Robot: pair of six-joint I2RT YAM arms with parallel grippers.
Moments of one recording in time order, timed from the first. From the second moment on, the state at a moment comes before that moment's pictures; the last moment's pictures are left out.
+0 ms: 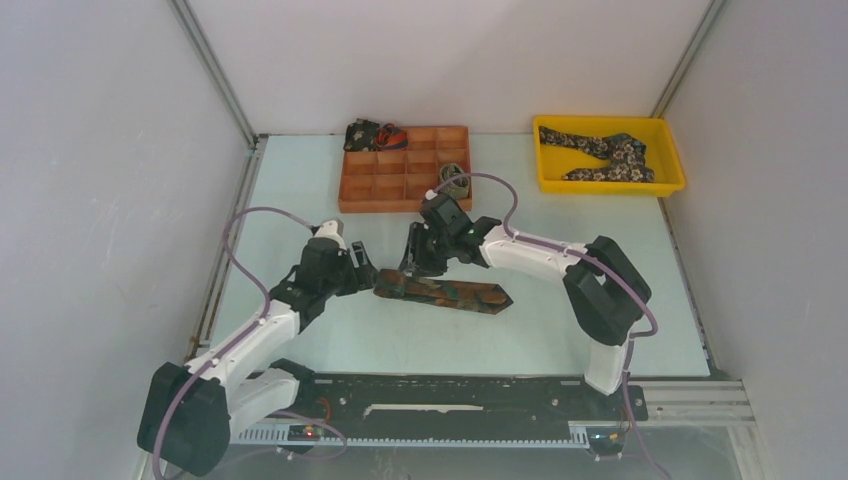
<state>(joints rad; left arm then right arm) -0.36 1.00 0.47 -0.18 -0.04 -0.52 0.83 1.84 1.29 -0.30 -0.23 0.90</state>
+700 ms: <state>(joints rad) -0.36 1.06 0.47 -0.10 0.06 -0.52 0.87 1.96 1.38 -0.33 -0.23 0.94</state>
